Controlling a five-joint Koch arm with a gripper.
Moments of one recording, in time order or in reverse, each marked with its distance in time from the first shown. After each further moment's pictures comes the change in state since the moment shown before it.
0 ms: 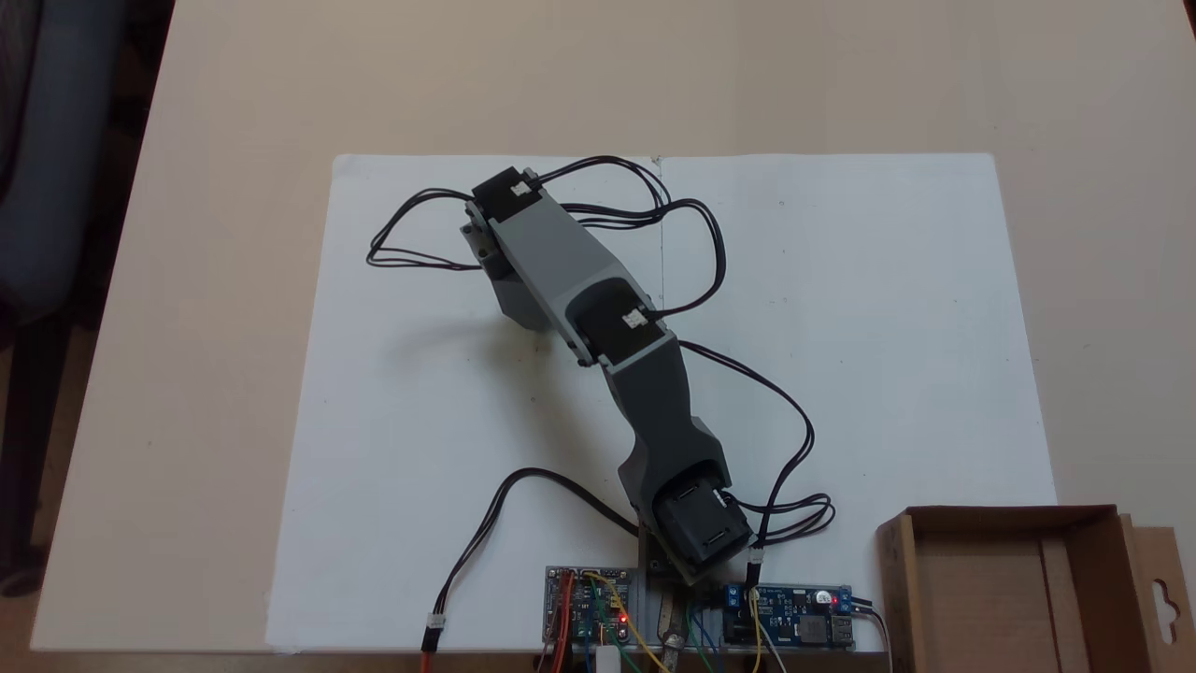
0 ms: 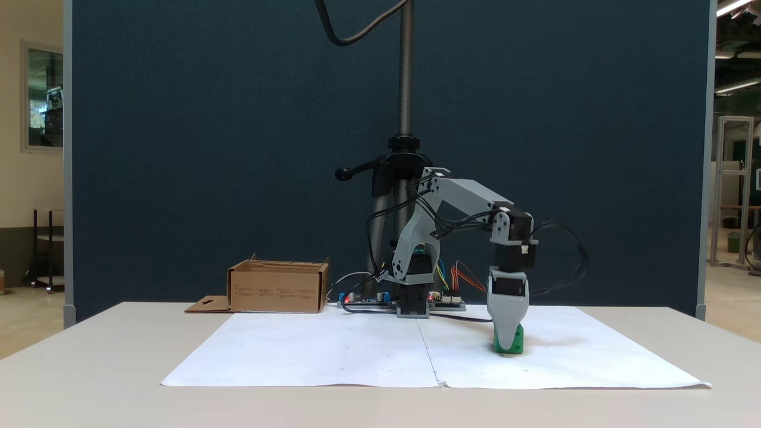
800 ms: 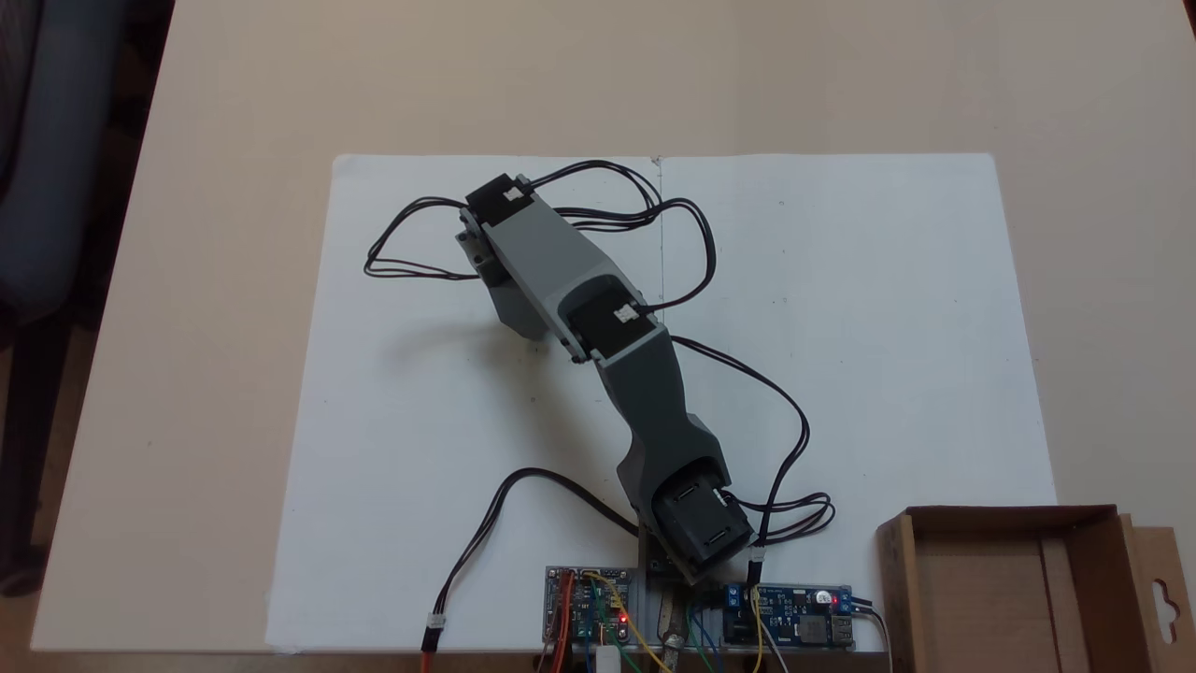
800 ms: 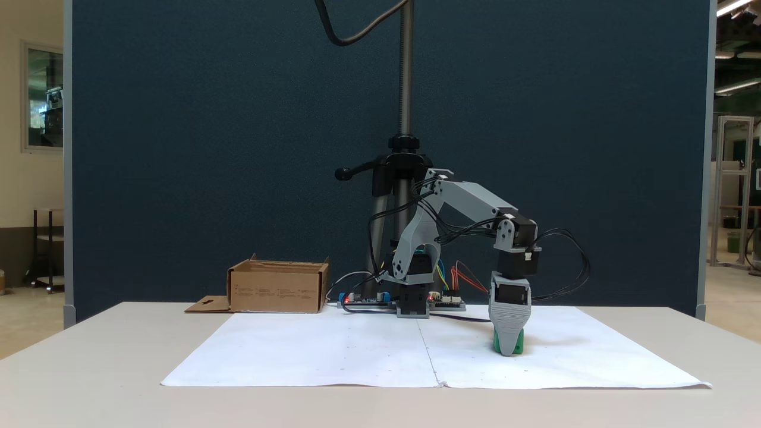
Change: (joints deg) arm -1.1 -1.8 -0.1 0.0 -0.1
